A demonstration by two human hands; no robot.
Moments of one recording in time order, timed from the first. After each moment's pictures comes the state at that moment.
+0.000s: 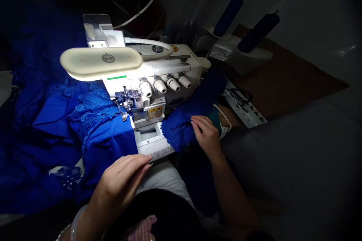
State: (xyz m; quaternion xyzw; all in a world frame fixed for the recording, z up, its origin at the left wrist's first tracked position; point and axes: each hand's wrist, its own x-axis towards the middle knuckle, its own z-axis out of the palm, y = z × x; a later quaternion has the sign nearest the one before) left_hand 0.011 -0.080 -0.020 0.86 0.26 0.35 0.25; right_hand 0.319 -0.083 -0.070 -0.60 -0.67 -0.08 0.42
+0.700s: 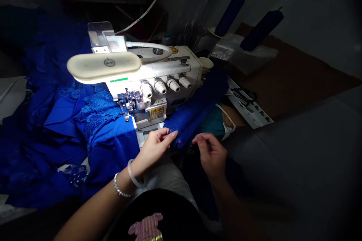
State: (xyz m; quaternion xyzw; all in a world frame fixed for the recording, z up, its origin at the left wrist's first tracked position) left_hand 0.111 -0.039 -0.038 0.57 0.36 0.25 0.70; right_hand 0.262 -0.125 -0.049 -0.63 -0.40 0.23 0.62
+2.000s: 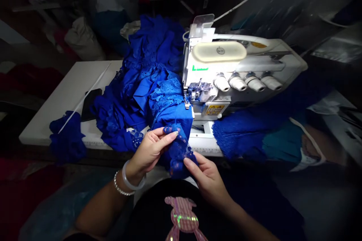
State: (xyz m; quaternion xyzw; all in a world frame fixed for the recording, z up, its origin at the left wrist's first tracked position) left_hand -0.020 -0.078 -0.007 0.30 0.44 0.42 0.74; right_hand 0.141 -0.143 -0.032 -0.44 -0.37 0.70 0.42
